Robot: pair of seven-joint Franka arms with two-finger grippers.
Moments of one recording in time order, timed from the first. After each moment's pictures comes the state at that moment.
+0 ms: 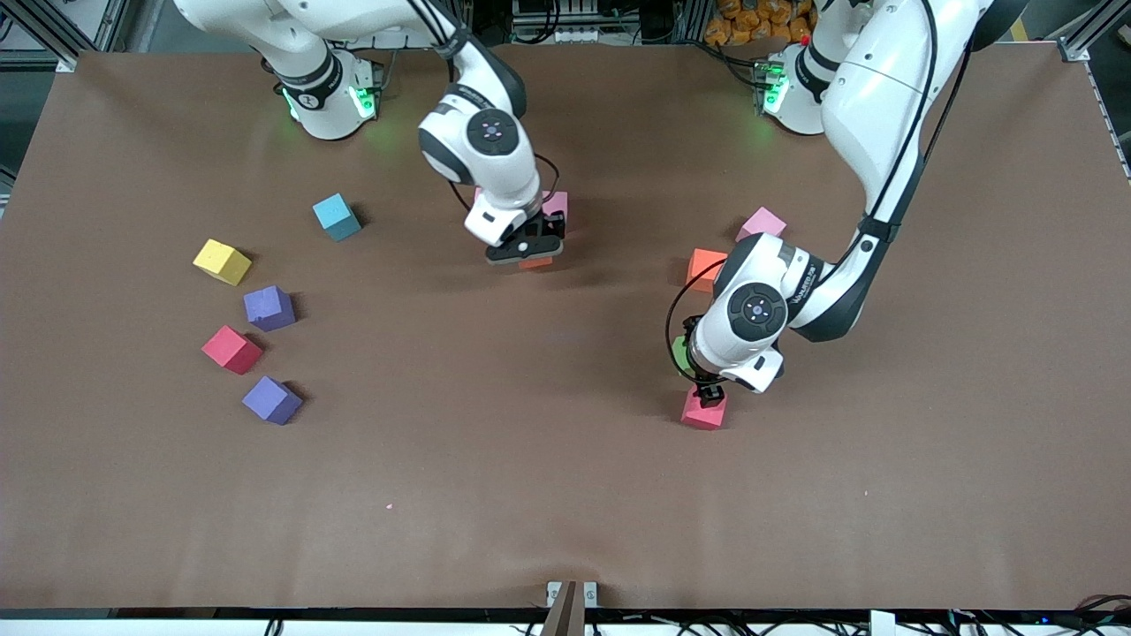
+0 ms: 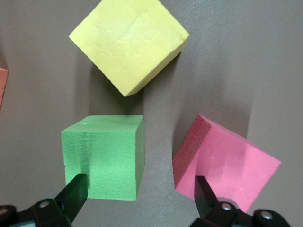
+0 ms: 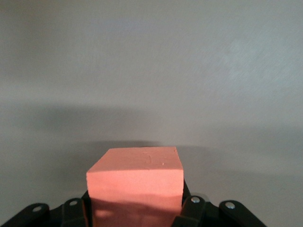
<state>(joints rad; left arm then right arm) -0.25 0.68 -0.25 -1.63 0.13 2.27 -2.27 0.56 0.41 0.33 -2.08 -0.13 2.51 0.85</state>
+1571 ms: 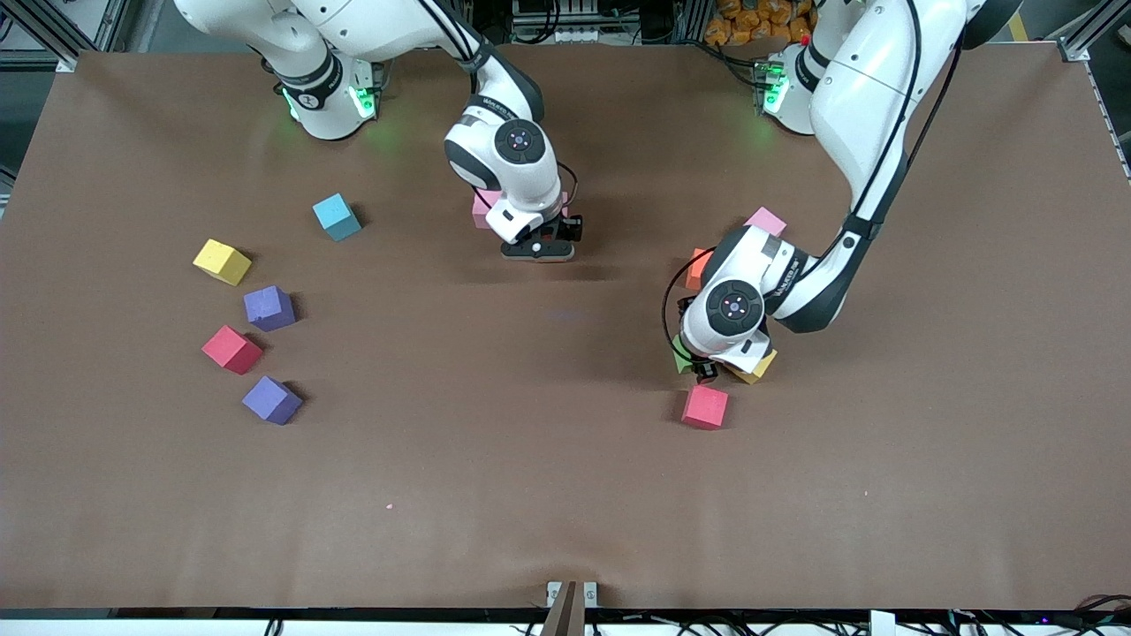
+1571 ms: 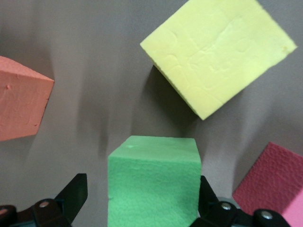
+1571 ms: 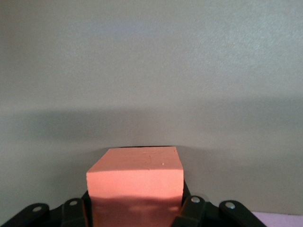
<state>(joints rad) -0.27 0.68 -0.25 -1.71 0.14 2.23 -2.36 0.61 0.50 0.32 -2.04 -0.13 2.54 1.04</state>
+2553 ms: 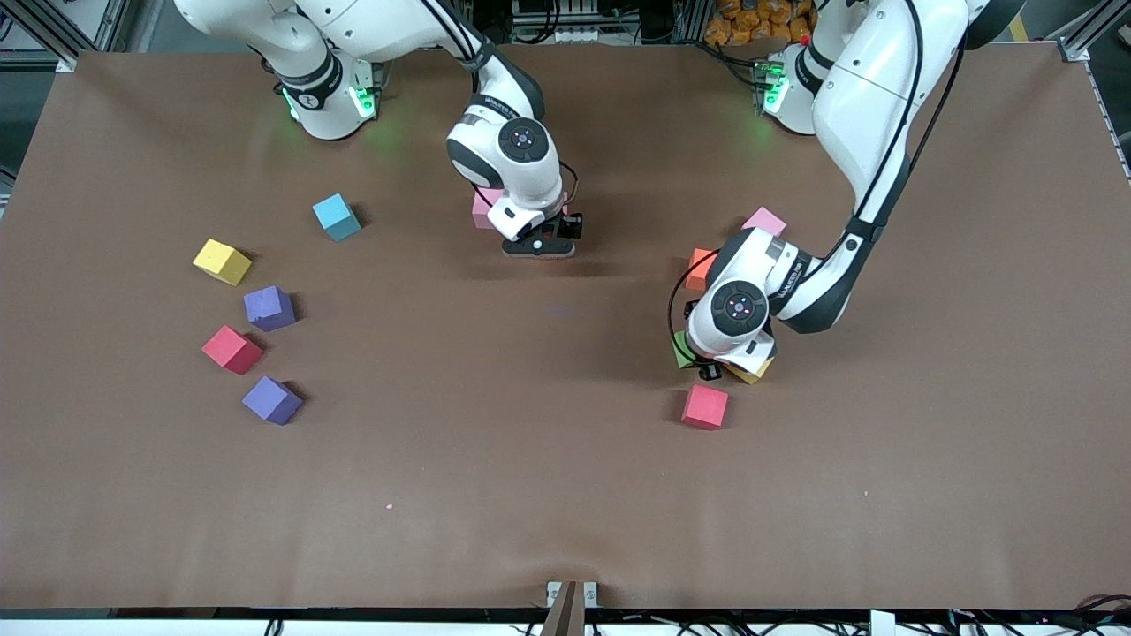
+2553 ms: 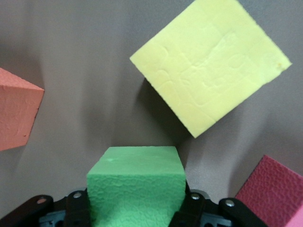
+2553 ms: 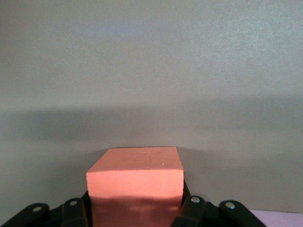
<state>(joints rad) -0.26 0.68 -0.25 -1.72 0.16 2.25 -2.36 0.61 0.51 0.32 -2.05 -0.15 2.54 1.05</state>
